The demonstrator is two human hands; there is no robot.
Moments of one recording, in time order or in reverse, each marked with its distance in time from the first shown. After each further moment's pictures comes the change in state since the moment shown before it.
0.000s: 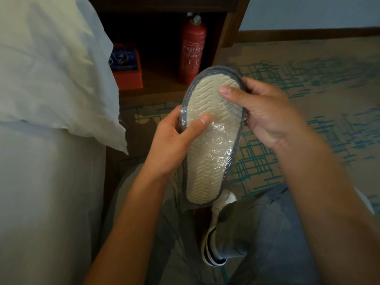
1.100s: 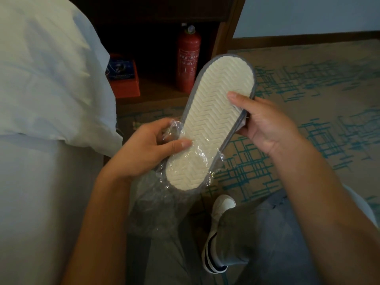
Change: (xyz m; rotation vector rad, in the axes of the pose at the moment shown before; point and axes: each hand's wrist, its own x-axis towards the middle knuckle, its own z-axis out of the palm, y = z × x) left_hand 0.007 0.022 -0.047 0.445 -0.264 -0.091; right_hand 0.012 0.016 -0.017 0.176 0.140 0.127
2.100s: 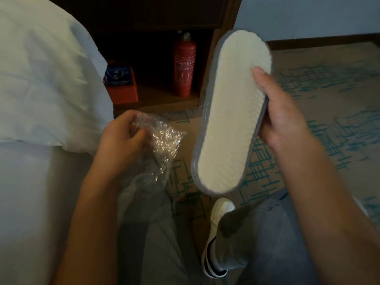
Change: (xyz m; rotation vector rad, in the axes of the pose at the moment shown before) left_hand 0.004 -0.012 -0.018 0.328 0.533 0.072; right_hand -0.011 -0.023 -0.009 0.242 0.024 -0.133
